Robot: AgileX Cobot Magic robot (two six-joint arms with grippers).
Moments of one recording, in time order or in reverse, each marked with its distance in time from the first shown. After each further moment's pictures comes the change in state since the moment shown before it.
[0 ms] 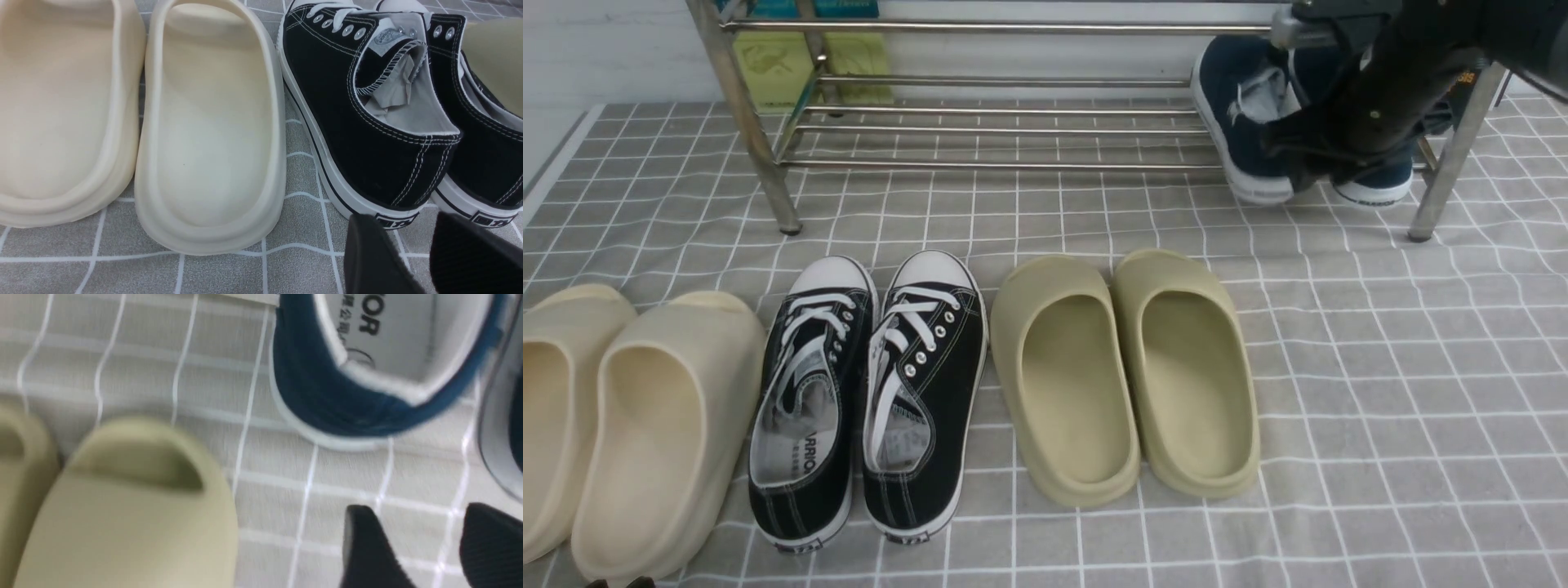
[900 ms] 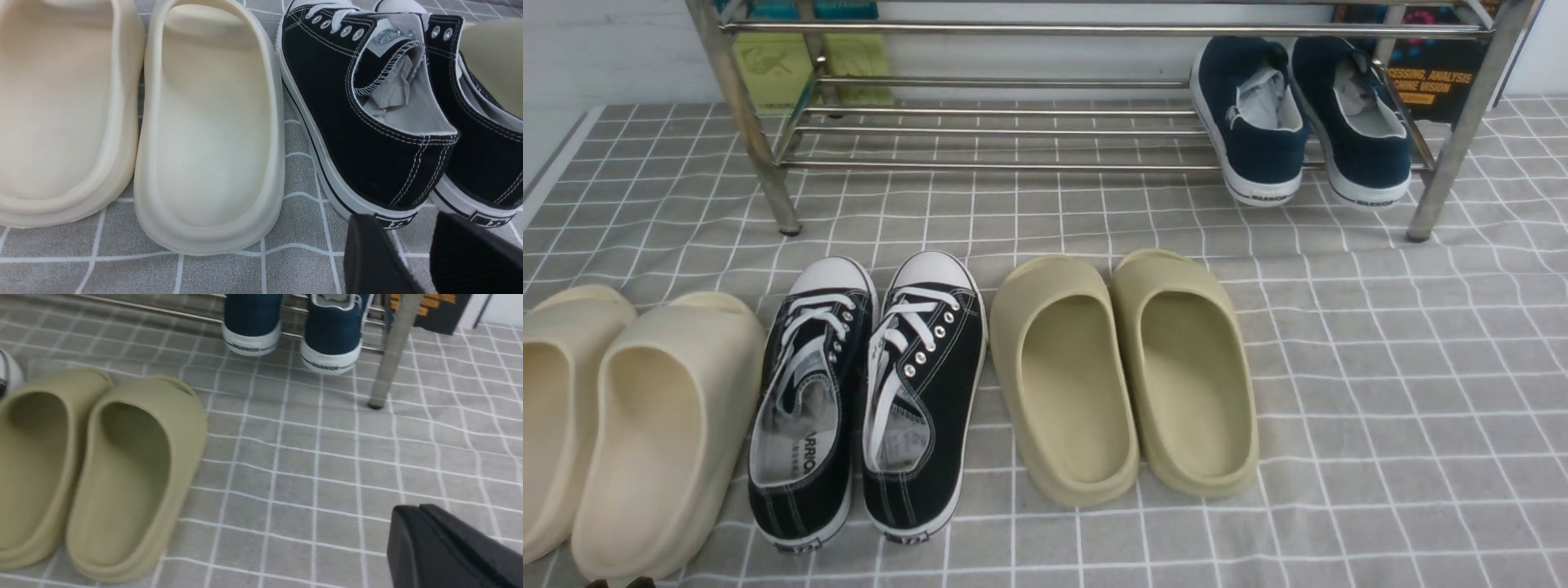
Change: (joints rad) right arm 0.018 -1.538 1.474 -0.173 -0.663 0.146; left arm 0.000 0.000 0.000 0.000 0.000 0.000
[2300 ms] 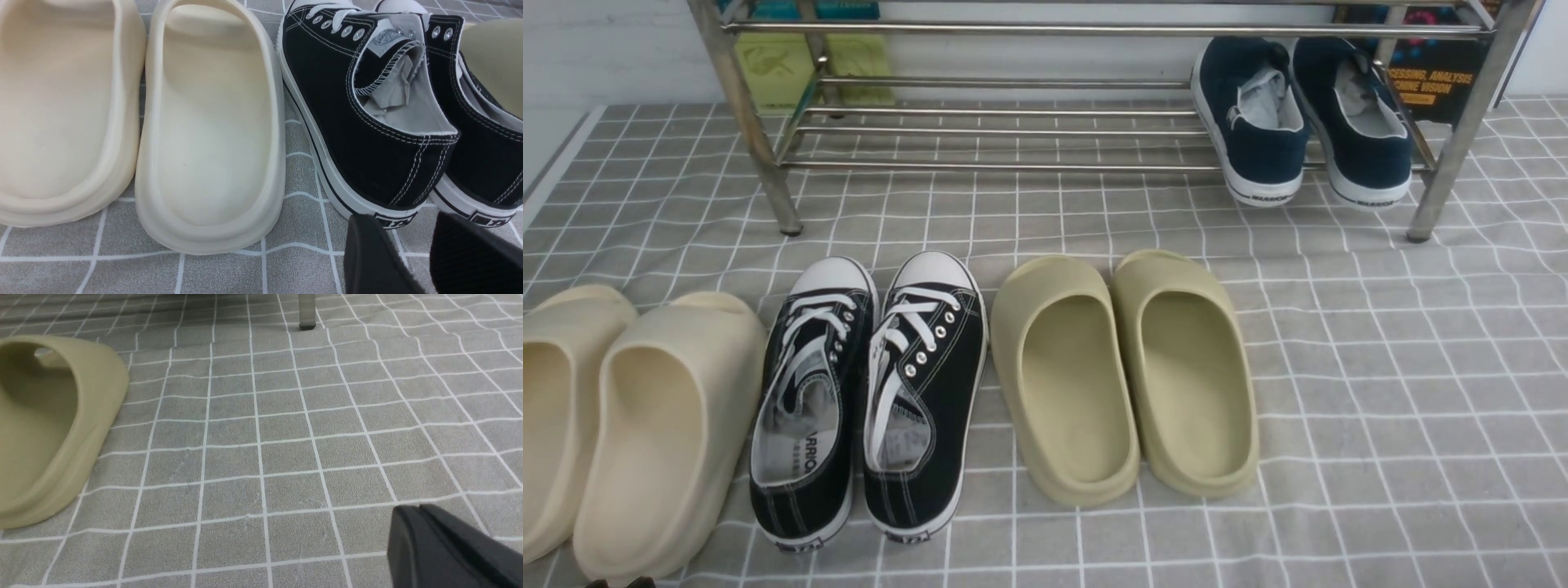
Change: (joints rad) right arm -0.309 -0.519 0.466 0.252 0.028 -0.196; left arm 0.000 0.000 0.000 0.000 0.000 0.000
